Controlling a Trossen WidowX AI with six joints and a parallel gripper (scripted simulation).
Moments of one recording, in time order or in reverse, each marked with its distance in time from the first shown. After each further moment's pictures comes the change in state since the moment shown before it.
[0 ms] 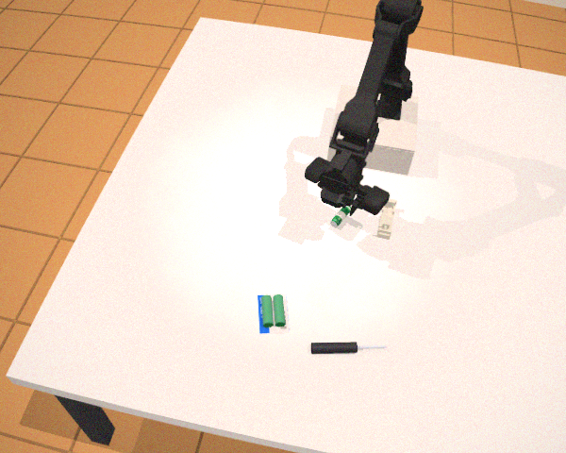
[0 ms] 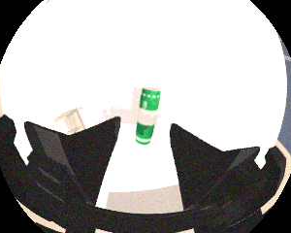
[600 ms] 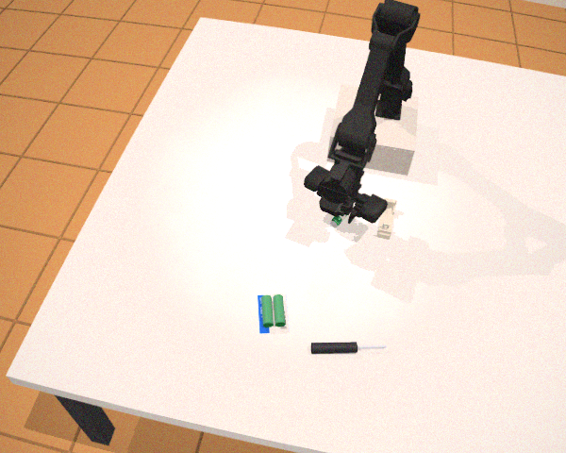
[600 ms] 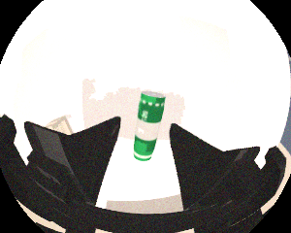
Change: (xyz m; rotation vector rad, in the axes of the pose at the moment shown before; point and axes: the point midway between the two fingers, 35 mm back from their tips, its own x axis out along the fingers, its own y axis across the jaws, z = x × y) arm 0.028 0.000 -0.001 0.000 0.002 0.000
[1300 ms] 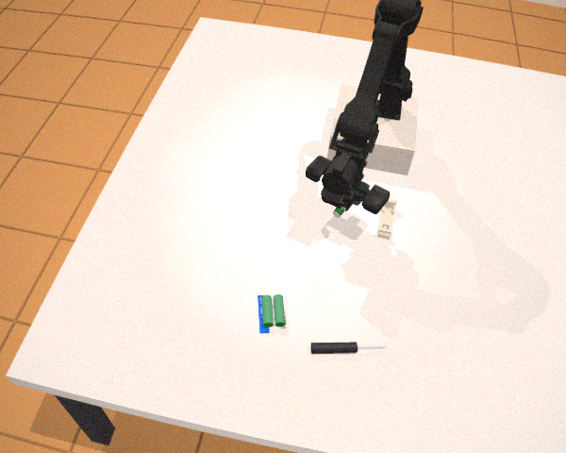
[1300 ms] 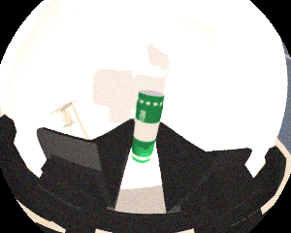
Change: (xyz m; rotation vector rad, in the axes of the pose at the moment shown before) arm -0.025 -0.002 -0.007 0.001 0.028 -0.011
